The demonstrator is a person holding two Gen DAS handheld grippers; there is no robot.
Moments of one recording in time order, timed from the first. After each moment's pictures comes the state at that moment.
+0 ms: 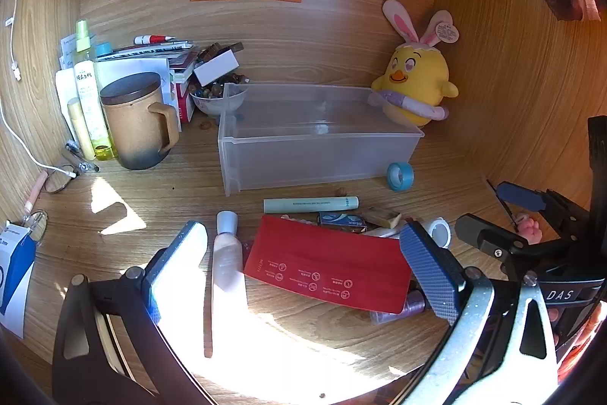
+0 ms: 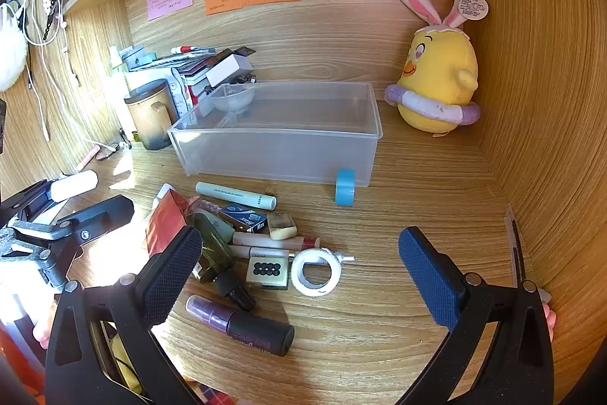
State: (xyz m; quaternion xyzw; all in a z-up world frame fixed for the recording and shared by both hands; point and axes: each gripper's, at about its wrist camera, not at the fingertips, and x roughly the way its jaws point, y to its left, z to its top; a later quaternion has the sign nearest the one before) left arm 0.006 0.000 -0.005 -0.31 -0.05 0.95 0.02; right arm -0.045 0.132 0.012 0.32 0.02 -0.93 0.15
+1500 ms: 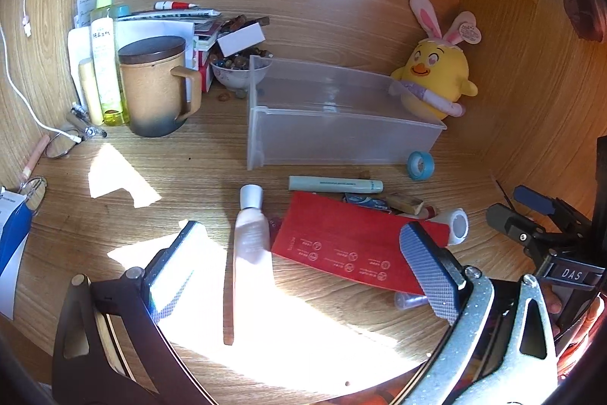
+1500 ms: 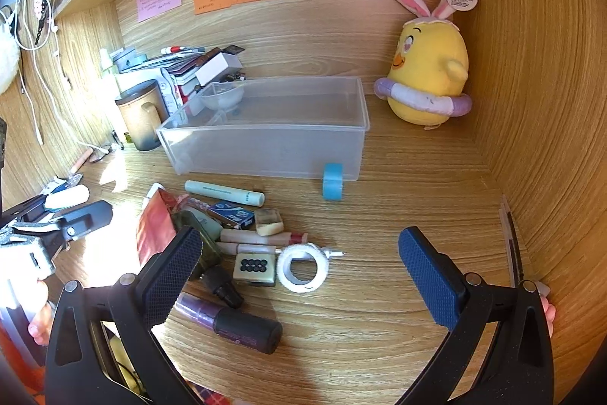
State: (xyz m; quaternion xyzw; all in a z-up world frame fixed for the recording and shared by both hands) left arm 0.007 -0.038 -0.025 -0.34 -0.10 0.93 0.01; right arm -0.048 0.143 0.006 0.33 0.01 -0.93 0.14
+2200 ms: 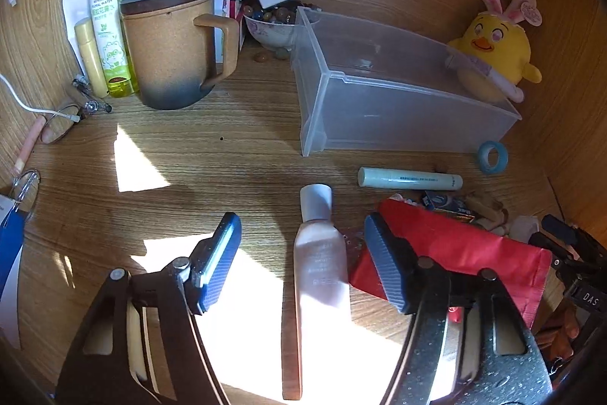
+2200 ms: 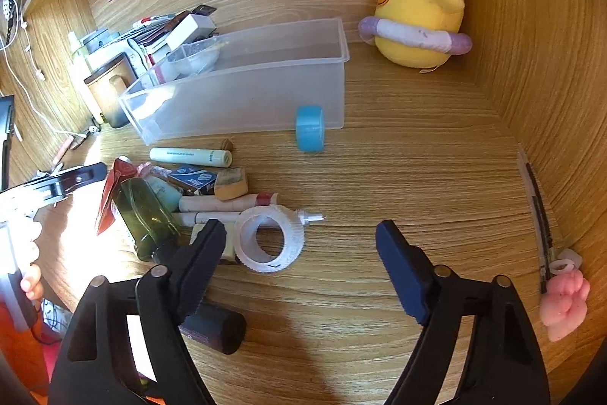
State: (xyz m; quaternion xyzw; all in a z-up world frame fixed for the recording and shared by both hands) left arm -0.053 -0.074 -0.065 -0.42 -0.10 0.90 -0.03; right arm -0.077 0.158 -0.042 0.40 -0.02 -0.91 0.13
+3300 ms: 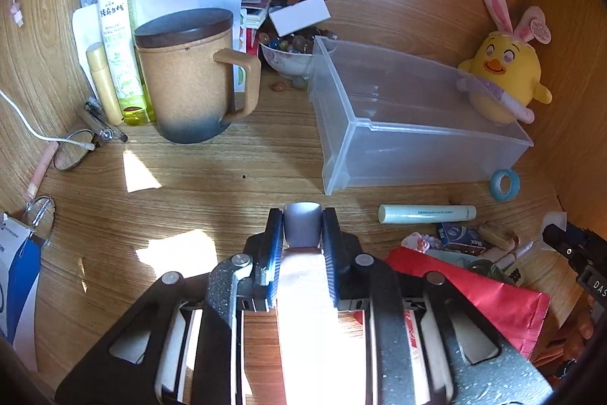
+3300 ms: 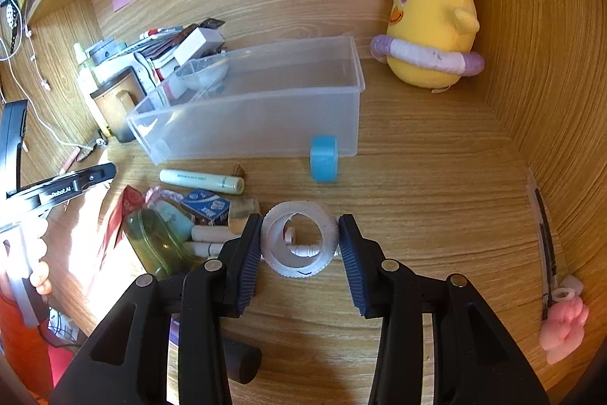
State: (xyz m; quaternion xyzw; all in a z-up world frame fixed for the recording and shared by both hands) left arm -0.059 -0.090 -0.045 -0.39 -0.09 0.92 -0.05; right arm -0.090 0.153 -0.027 0.38 -0.02 -0.92 0.14
